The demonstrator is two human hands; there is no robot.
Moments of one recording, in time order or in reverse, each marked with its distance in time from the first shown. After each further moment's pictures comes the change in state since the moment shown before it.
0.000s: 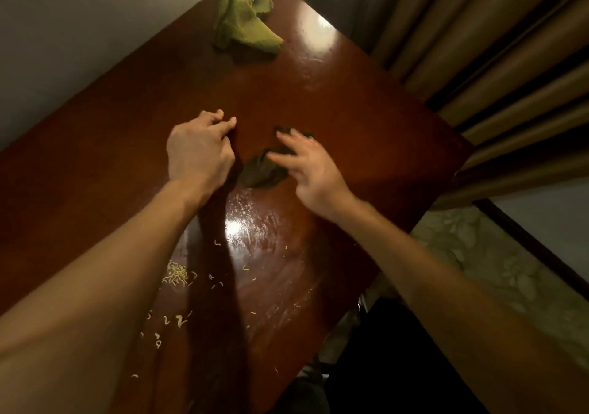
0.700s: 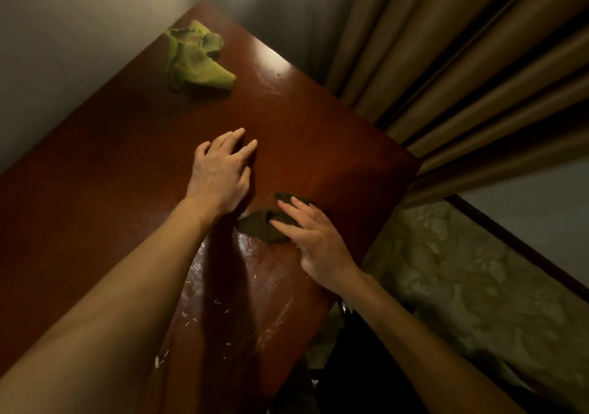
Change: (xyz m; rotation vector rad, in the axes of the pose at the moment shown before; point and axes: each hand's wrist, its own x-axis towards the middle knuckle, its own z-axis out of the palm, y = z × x) left_hand 0.035 0.074 0.011 0.057 -0.255 0.249; right_hand -0.099 0.022 -0.005 -0.043 0.076 0.025
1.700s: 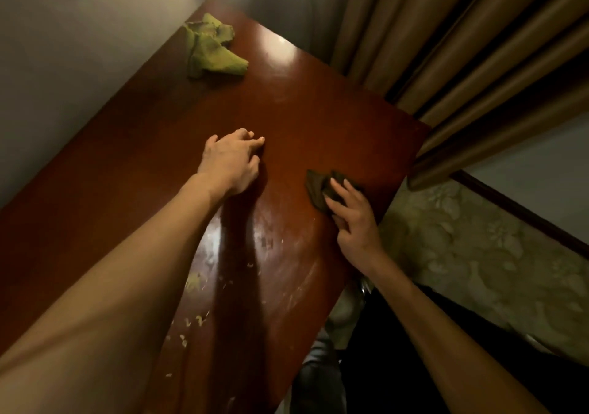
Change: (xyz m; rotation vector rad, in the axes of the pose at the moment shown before) left_hand -0.023 -0.019 -0.015 0.005 -0.219 0.004; right_hand -0.045 -0.008 0.013 0.158 0.165 0.398
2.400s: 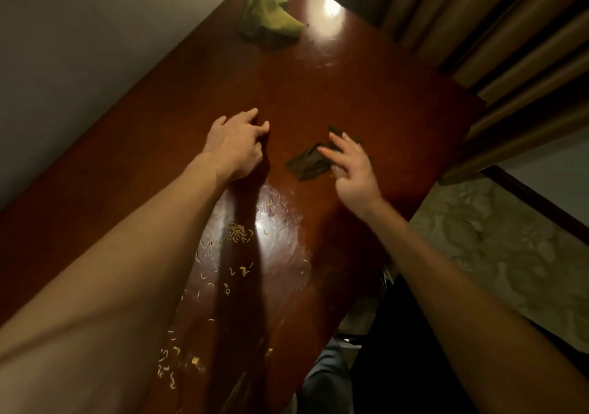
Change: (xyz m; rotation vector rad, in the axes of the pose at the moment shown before) left_hand -0.067 -0.065 0.009 0.052 -0.048 -0.082; right_hand 0.038 -0.071 0.050 0.060 -0.024 -0.022
